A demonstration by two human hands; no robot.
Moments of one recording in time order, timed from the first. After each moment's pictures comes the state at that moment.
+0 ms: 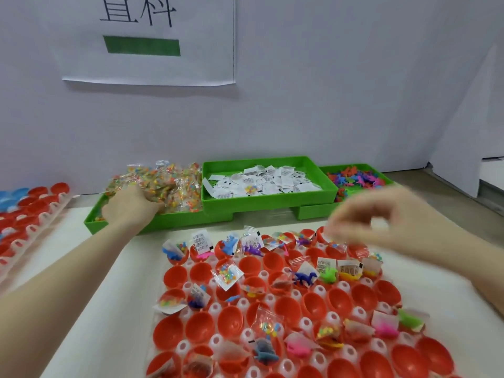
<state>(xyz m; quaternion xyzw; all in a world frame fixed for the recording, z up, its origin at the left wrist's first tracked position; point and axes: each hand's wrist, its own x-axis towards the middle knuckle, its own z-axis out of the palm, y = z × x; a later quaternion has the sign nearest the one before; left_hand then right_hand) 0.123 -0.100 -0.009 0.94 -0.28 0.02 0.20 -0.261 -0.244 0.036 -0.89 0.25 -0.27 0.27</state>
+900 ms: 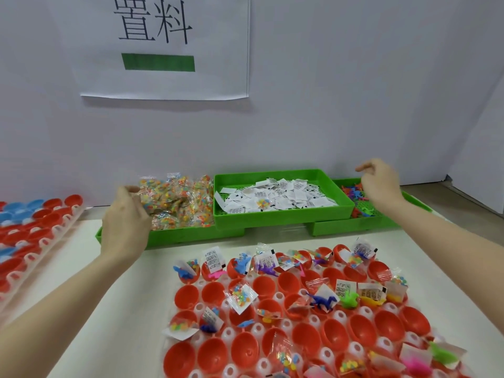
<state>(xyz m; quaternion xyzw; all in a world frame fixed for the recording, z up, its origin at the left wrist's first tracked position) 0.127 -0.078 -0.020 0.84 -0.31 0.16 0.41 -0.163 -0.344 0.011 -0.74 0.50 -0.41 0.20</state>
